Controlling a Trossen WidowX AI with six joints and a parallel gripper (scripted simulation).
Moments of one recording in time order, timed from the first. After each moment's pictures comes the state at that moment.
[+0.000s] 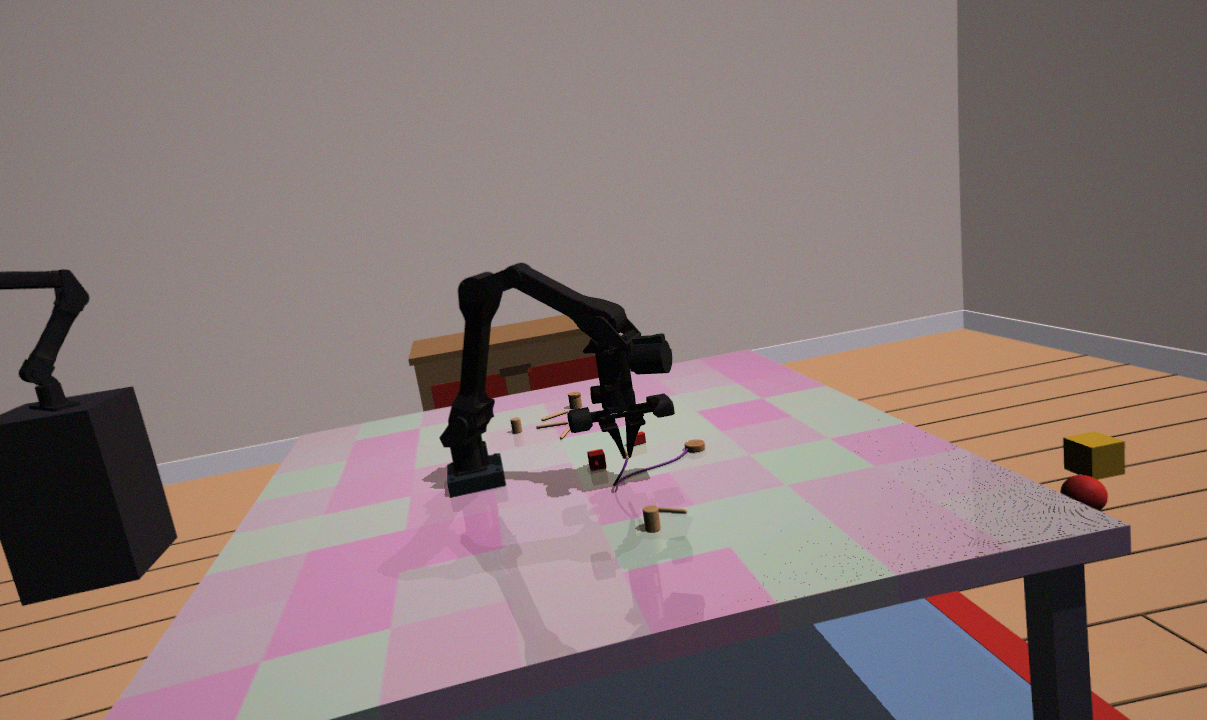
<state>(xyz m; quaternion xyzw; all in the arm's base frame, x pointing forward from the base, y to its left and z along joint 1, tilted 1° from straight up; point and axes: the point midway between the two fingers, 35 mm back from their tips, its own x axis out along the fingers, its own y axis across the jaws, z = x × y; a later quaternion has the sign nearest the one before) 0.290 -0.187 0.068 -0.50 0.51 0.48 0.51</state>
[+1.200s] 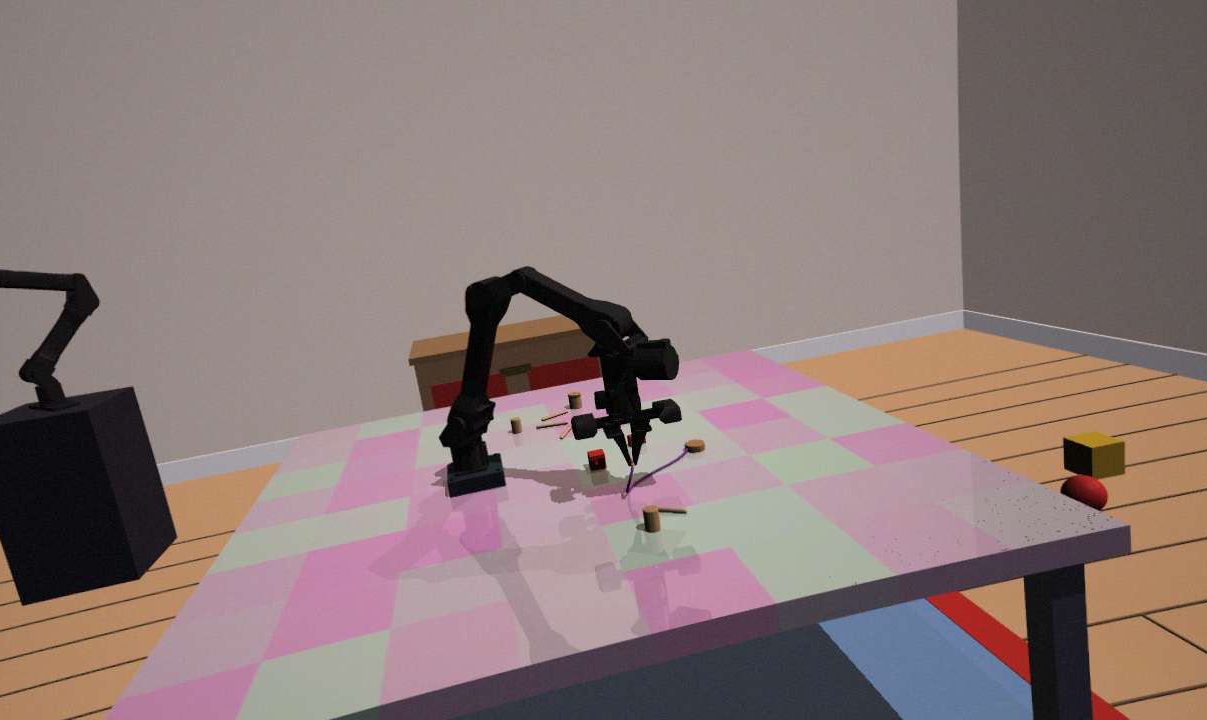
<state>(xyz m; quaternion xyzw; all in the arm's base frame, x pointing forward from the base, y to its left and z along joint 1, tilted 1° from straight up) 0.291 -0.231 0.070 -0.51 0.51 0.48 0.50</state>
